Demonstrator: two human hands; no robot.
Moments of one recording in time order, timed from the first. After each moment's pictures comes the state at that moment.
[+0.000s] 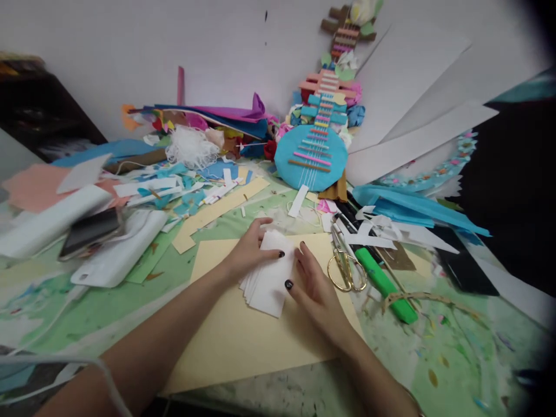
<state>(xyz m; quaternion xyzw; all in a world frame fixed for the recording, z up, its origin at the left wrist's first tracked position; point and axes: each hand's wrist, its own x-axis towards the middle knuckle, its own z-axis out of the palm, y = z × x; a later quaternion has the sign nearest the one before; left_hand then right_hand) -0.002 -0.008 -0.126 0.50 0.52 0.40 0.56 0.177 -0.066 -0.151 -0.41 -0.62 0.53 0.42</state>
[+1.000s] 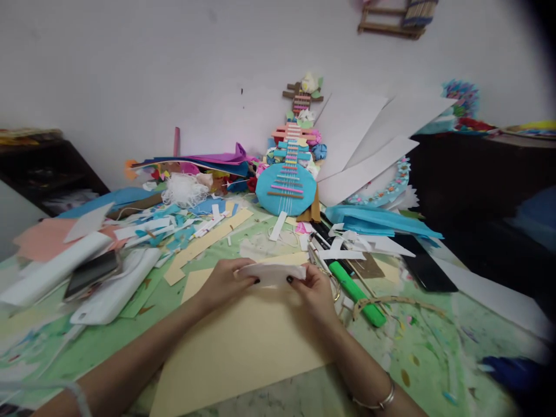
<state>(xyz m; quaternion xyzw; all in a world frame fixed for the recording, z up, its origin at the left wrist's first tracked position) -0.013 -0.021 -0.099 0.74 0.51 0.30 0.31 0.198 -0.032 -0.136 -0.41 -0.48 0.54 0.55</state>
